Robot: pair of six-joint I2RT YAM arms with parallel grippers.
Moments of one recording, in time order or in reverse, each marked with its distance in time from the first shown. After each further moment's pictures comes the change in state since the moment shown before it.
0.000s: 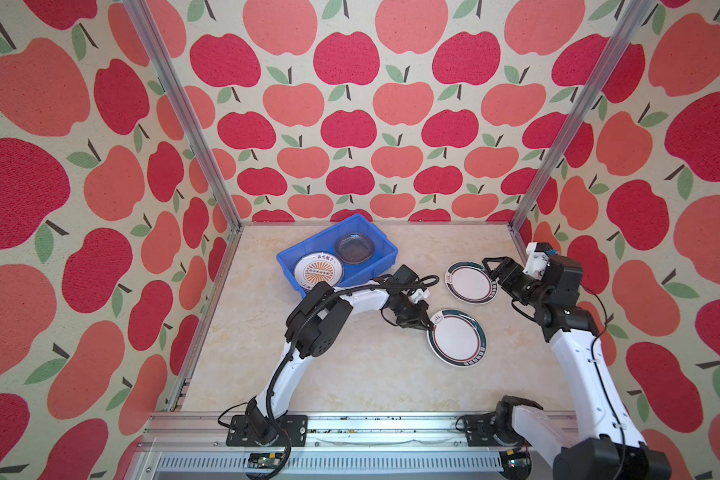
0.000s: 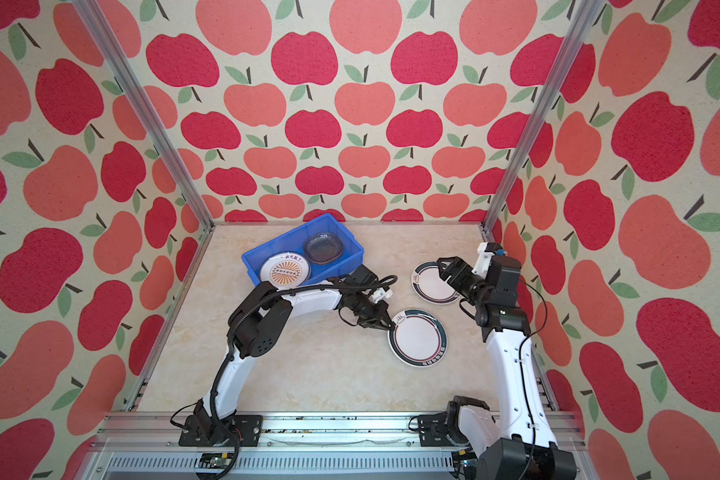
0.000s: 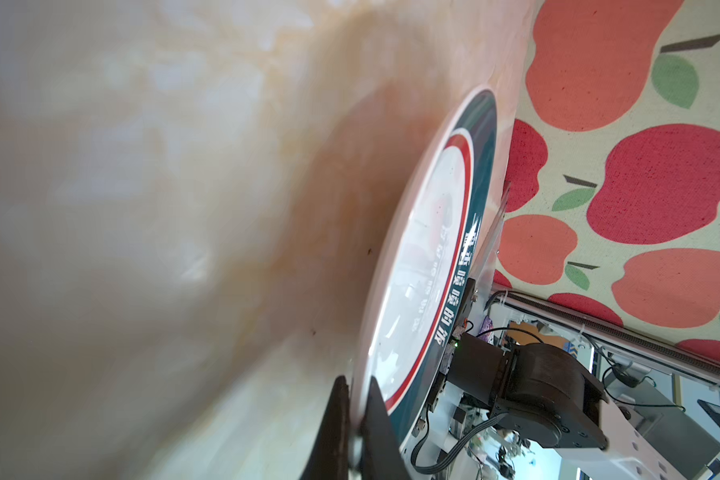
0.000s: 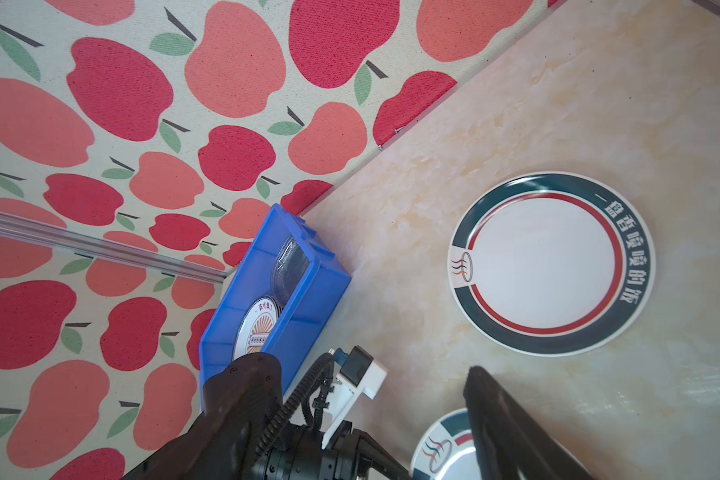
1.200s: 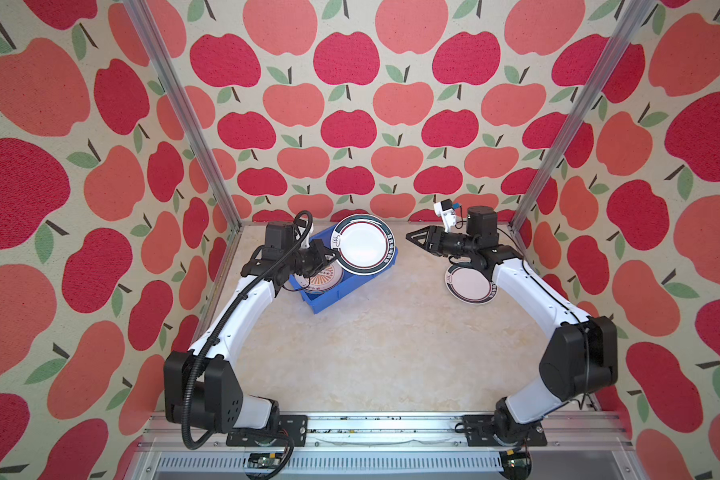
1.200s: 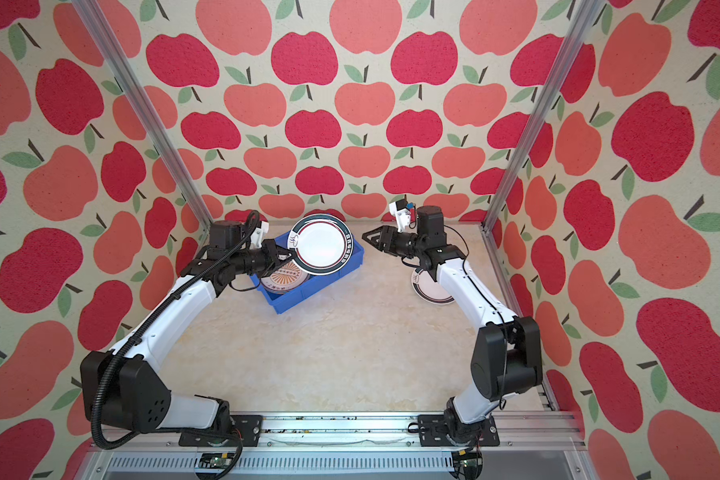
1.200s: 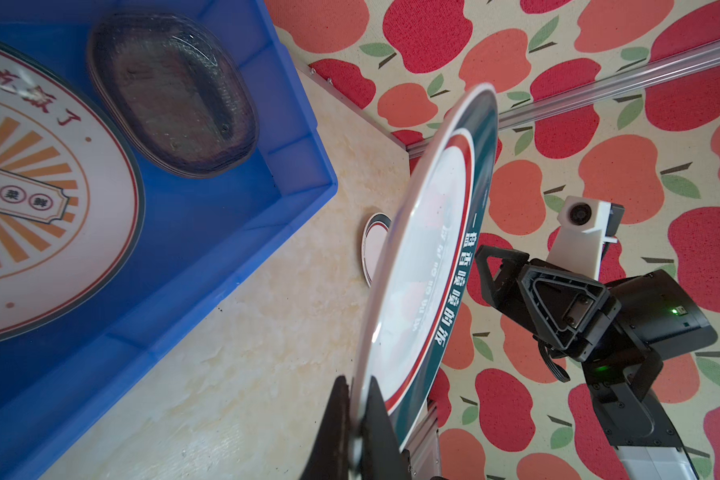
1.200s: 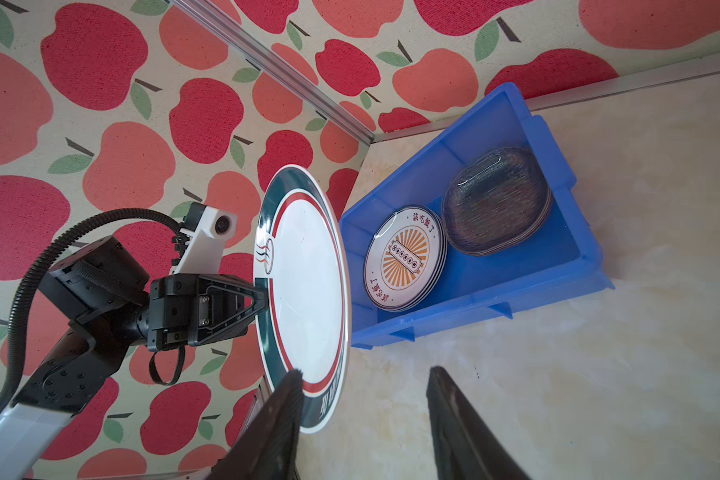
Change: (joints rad) left arm 0.595 -0.759 -0.309 -0.042 -0.122 -0.084; right arm 0.450 0.618 0.438 0.227 -0.289 0.008
